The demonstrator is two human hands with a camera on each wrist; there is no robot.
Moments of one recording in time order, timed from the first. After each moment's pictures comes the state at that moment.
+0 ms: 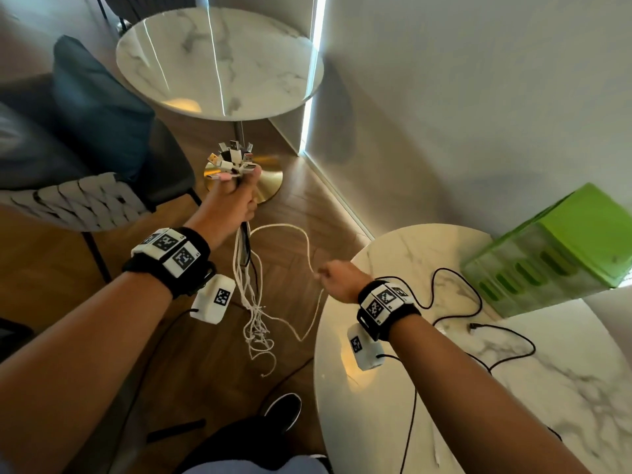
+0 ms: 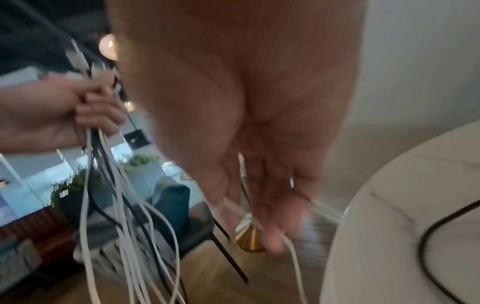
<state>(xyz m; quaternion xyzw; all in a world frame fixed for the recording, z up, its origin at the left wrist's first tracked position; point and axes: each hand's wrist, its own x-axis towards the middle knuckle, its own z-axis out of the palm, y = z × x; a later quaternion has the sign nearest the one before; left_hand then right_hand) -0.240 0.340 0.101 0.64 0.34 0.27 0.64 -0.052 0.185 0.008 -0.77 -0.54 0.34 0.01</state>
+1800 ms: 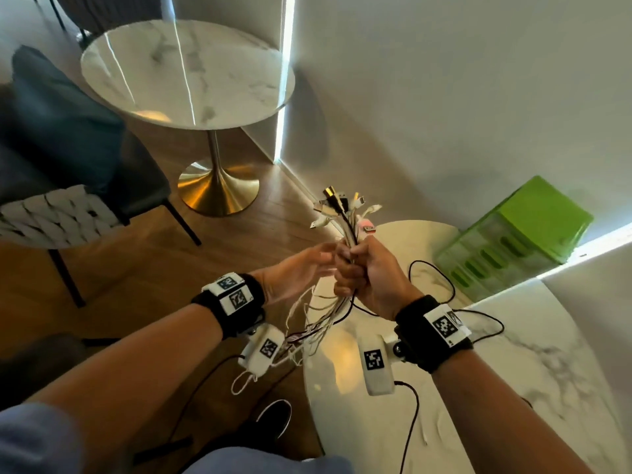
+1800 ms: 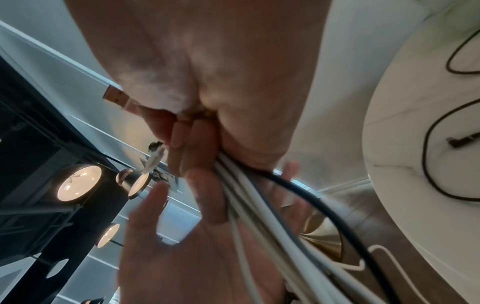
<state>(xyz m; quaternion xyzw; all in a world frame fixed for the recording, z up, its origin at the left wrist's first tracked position) -0.189 0.228 0.068 0.59 0.11 0.01 0.80 -0.069 0.110 0.122 -0.51 -0.20 0.61 0.58</state>
